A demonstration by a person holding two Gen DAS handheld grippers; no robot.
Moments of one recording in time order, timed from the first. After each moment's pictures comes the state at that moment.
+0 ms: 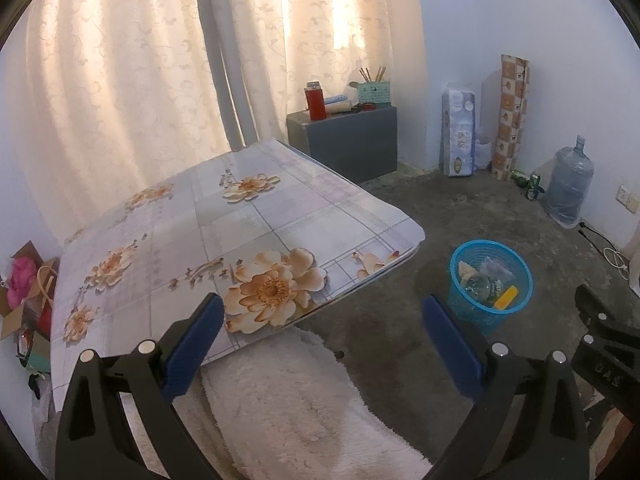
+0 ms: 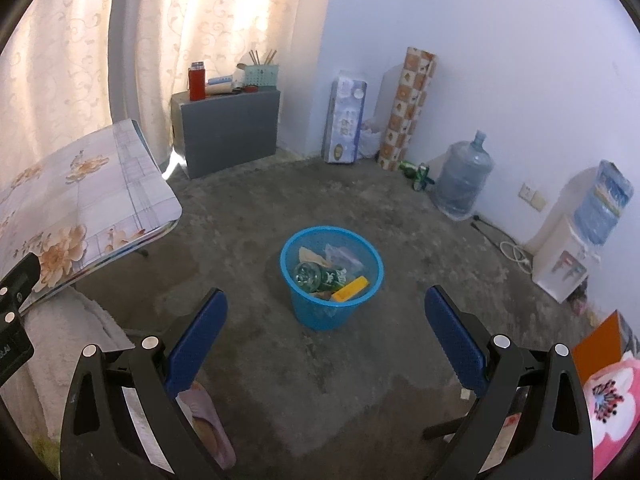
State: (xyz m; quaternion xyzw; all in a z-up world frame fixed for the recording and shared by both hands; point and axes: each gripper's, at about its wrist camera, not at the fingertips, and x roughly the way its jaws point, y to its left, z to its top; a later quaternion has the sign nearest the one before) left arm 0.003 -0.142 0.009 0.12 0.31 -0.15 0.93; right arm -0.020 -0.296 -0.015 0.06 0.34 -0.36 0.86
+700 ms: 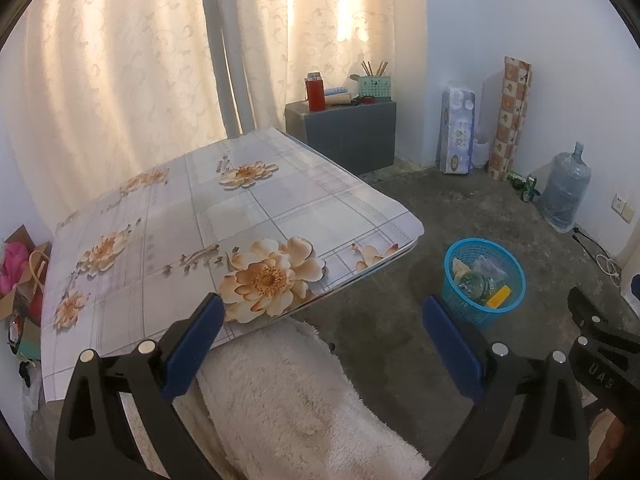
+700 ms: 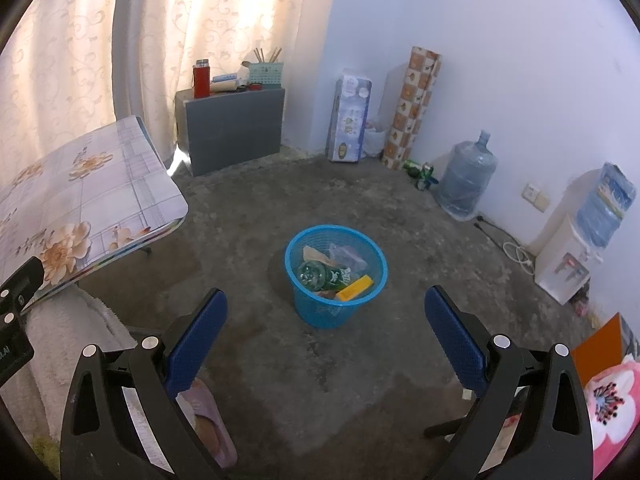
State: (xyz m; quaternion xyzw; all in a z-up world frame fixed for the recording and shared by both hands) left arm 0.007 -0.137 0.008 0.10 0.33 -0.16 0.93; right arm -0.018 -0.292 -0.019 0.06 0.34 -0.36 0.87
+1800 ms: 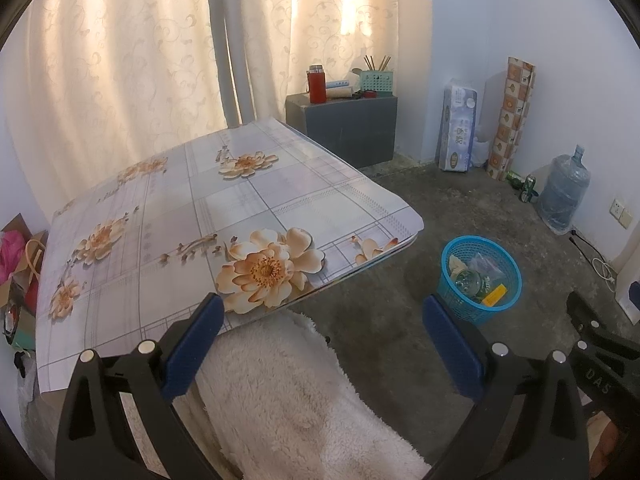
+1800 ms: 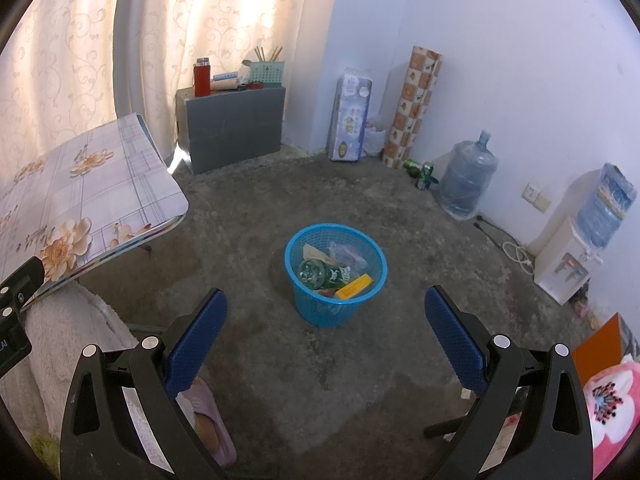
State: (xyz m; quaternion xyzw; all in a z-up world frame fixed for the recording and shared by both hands) left arm 0.003 -0.137 0.003 0.09 0.34 -0.16 0.92; right arm -0.018 -0.291 -0.017 0.06 0.34 -0.36 0.87
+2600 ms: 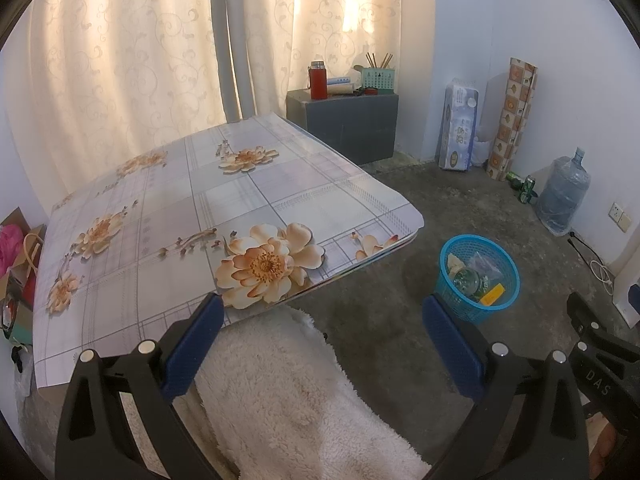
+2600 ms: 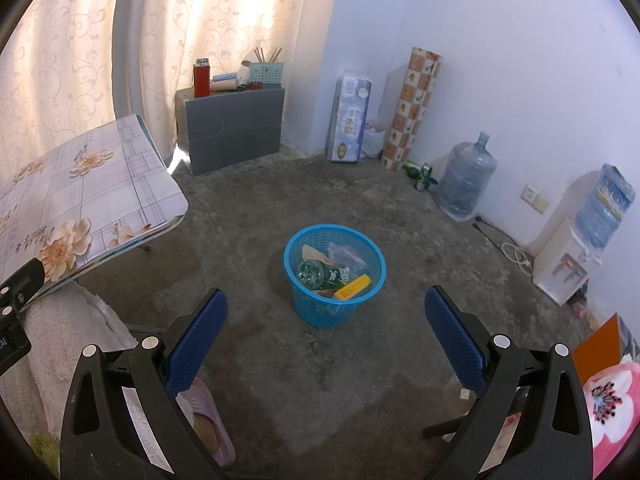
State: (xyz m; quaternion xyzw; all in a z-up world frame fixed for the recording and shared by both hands) left arm 0.001 -0.135 0.002 0.09 0.35 -0.16 0.92; right arm -0.017 -0.294 -0.017 0.06 0.35 -0.36 0.87
